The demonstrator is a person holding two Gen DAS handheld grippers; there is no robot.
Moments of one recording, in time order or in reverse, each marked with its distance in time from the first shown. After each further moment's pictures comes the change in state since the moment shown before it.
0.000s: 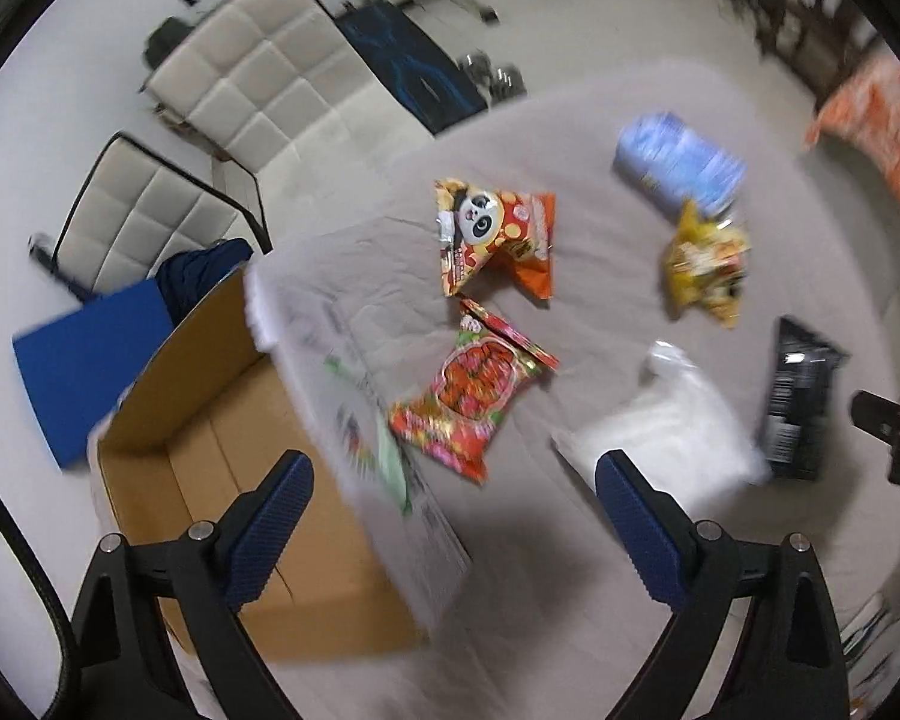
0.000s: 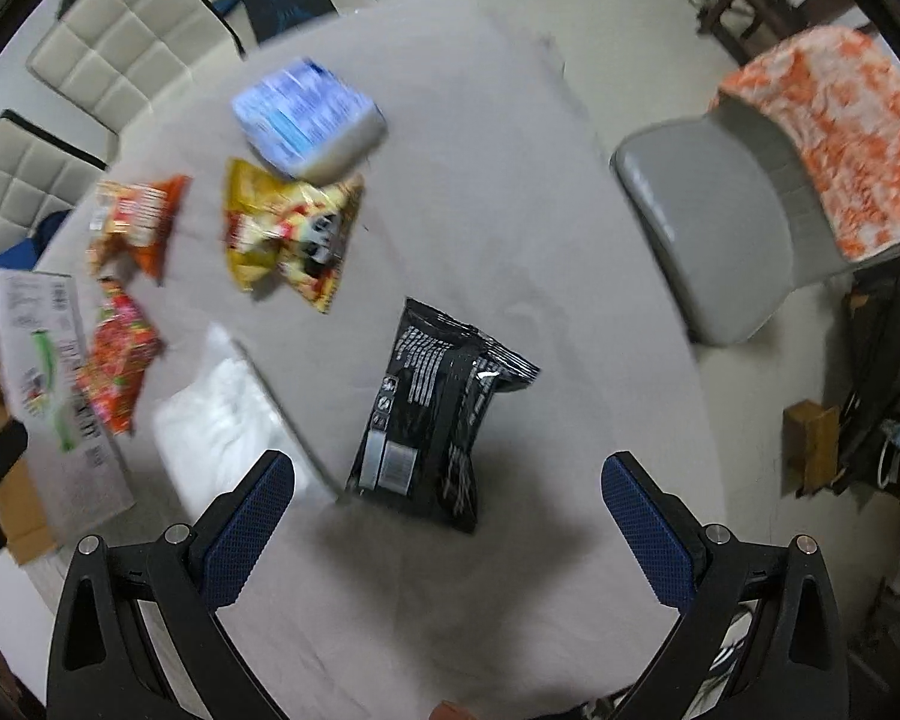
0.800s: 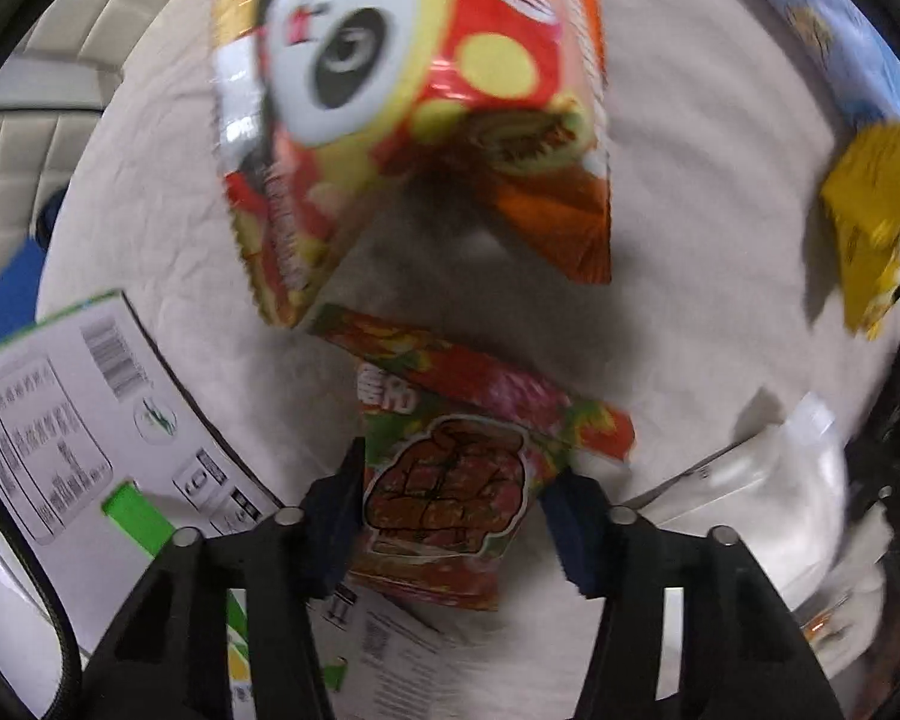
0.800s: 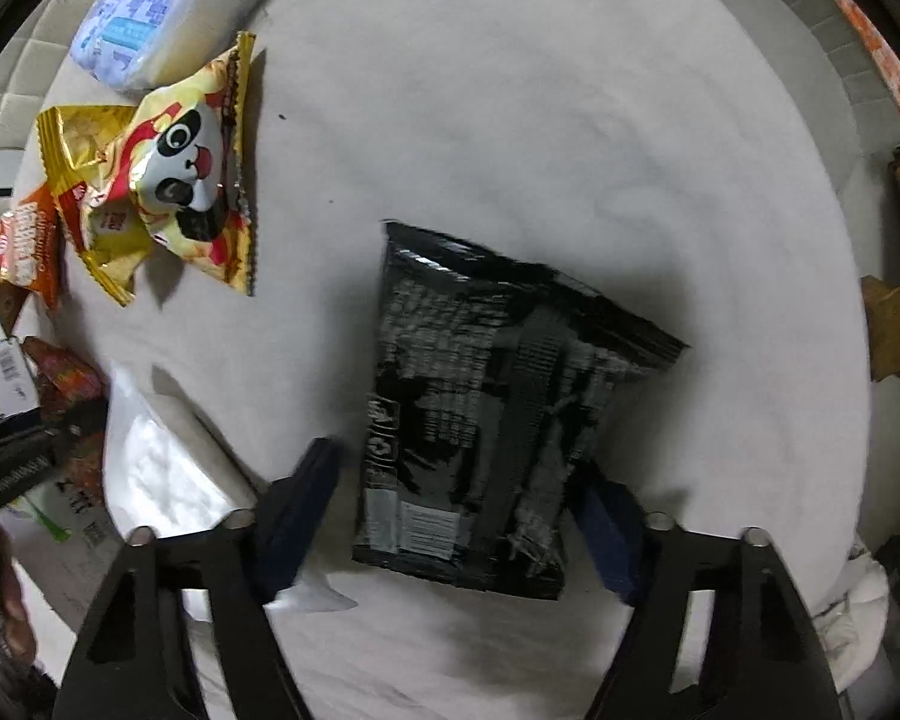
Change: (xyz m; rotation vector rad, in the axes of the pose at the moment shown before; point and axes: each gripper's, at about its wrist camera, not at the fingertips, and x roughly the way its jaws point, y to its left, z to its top) left arm 0.186 -0.007 0.060 0.089 0.451 -0.121; right arm 0.137 0.011 0.013 0.182 0.232 0.100
